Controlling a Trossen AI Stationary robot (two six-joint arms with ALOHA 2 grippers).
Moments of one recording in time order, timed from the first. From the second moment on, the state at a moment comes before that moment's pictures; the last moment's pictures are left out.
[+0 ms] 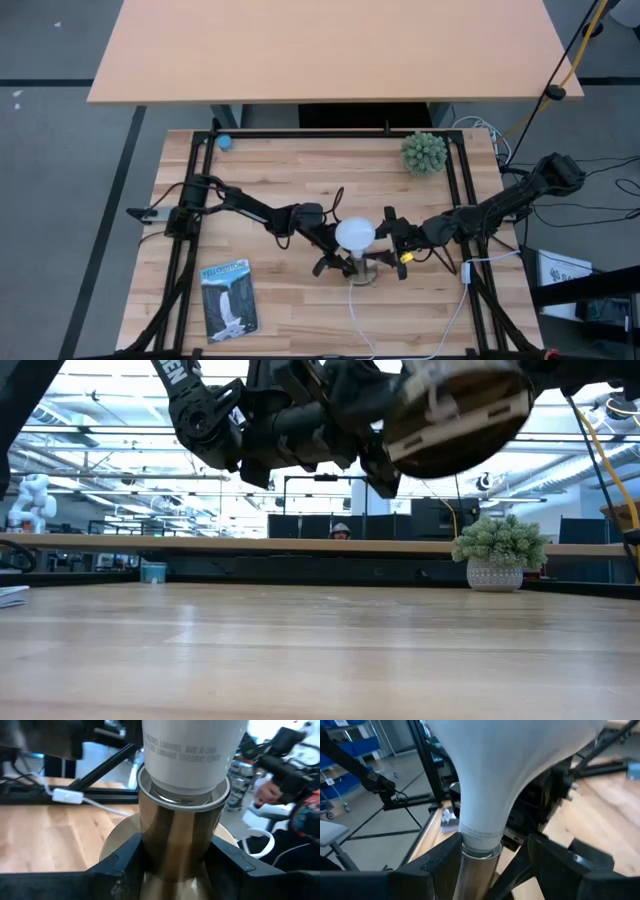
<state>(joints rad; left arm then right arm) -0.06 2.05 1.06 0.94 0.63 -0.22 0.38 1.16 0.49 0.53 0.26 0.29</state>
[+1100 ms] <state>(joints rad) -0.05 2.05 1.06 0.95 0.57 -0.23 0.29 1.23 0.49 0.66 0.10 0.38</state>
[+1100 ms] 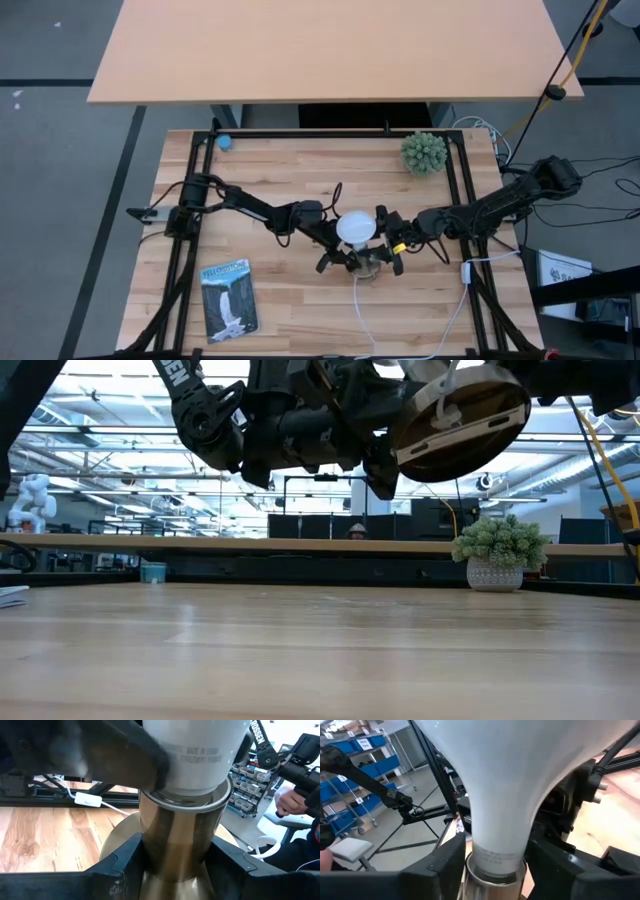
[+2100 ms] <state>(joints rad) -0.05 2.04 1.06 0.70 0.04 -0.28 0.31 1.23 0.49 0.38 0.45 0.46</state>
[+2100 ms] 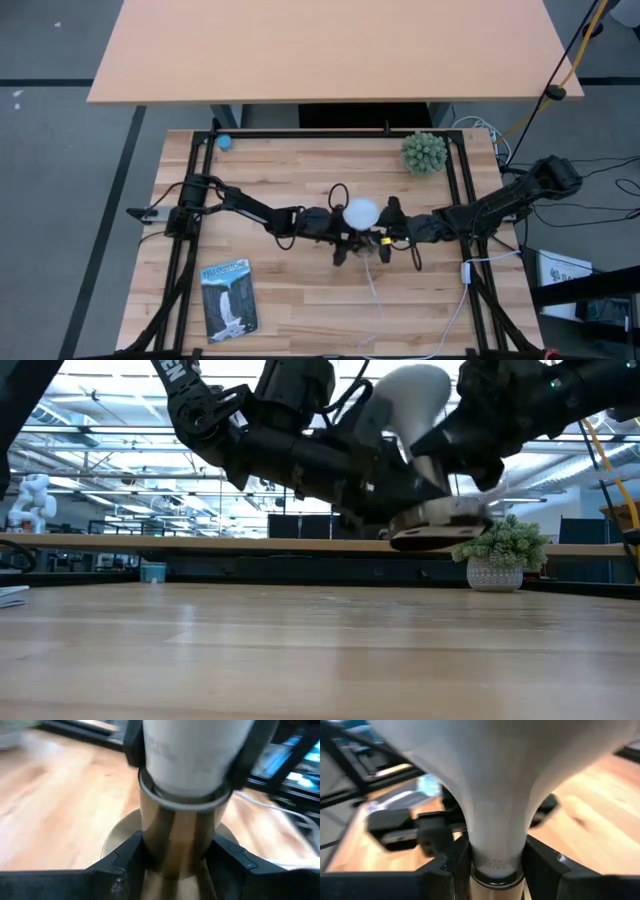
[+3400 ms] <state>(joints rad) -0.05 2.05 1.06 1.06 0.73 -0.27 0.36 1.19 0.49 0.63 0.12 0.32</state>
